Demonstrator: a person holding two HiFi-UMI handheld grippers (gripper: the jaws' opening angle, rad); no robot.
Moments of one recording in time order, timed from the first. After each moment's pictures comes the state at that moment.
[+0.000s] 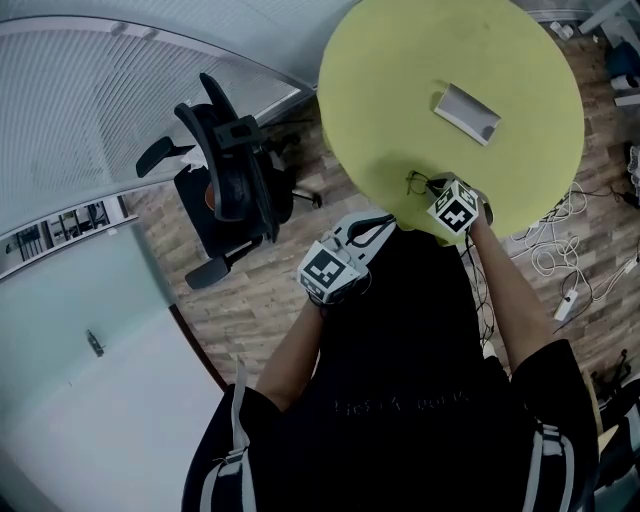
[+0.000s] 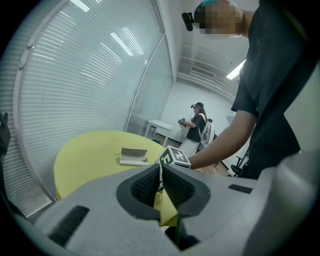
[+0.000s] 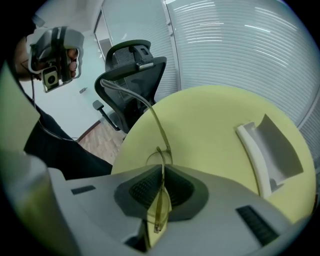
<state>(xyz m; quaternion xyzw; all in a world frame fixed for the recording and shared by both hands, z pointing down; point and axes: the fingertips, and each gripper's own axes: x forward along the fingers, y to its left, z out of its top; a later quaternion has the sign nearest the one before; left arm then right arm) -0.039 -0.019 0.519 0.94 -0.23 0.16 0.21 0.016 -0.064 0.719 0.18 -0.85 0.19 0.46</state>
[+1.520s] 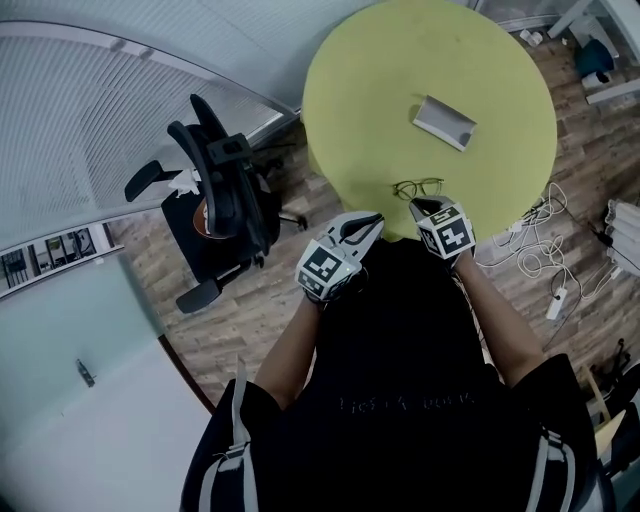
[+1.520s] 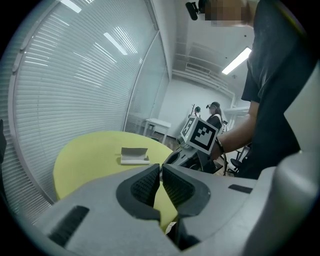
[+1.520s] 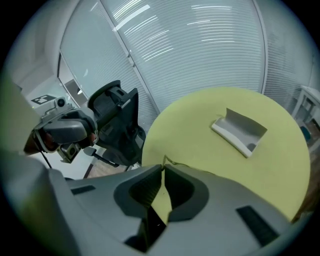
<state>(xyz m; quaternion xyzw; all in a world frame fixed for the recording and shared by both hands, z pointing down) -0.044 -0.024 0.536 0.94 -0.22 0.18 0.18 0.016 -0.044 0.632 0.33 -0.80 0.36 0.34</state>
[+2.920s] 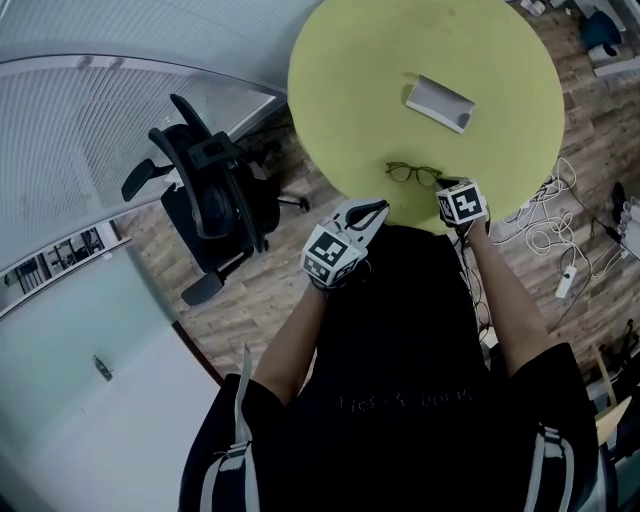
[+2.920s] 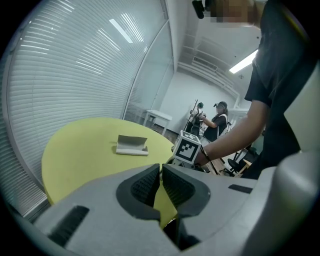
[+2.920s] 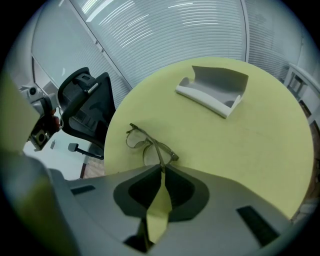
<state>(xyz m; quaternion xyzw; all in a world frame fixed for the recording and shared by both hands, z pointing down) -0.015 -0.034 0.577 0.93 -0.21 0.21 0.24 0.105 -0.044 0.745 0.36 -0.72 0.43 0.40</state>
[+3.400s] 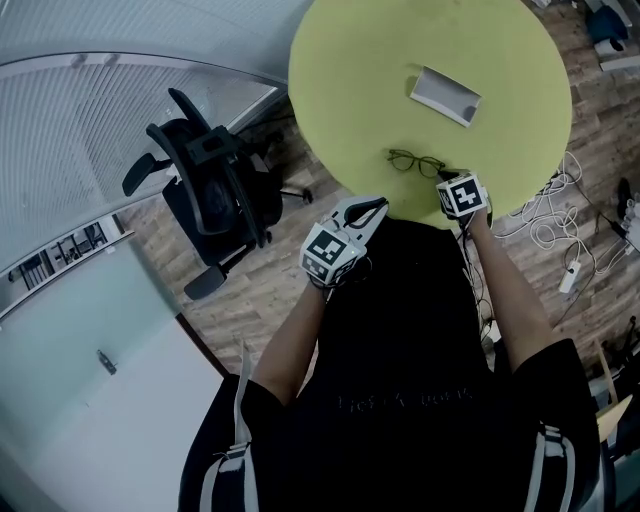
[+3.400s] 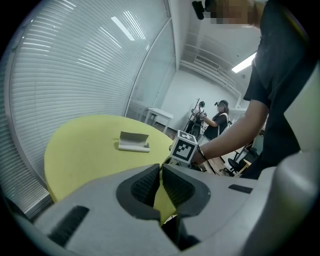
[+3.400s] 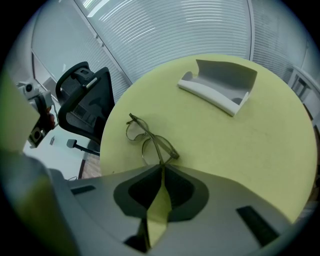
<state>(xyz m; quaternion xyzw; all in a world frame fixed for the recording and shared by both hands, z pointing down) -0.027 -0.027 0.586 0.92 -0.21 0.23 0.25 0.102 -0.046 0.759 0.36 -0.72 0.43 0.42</state>
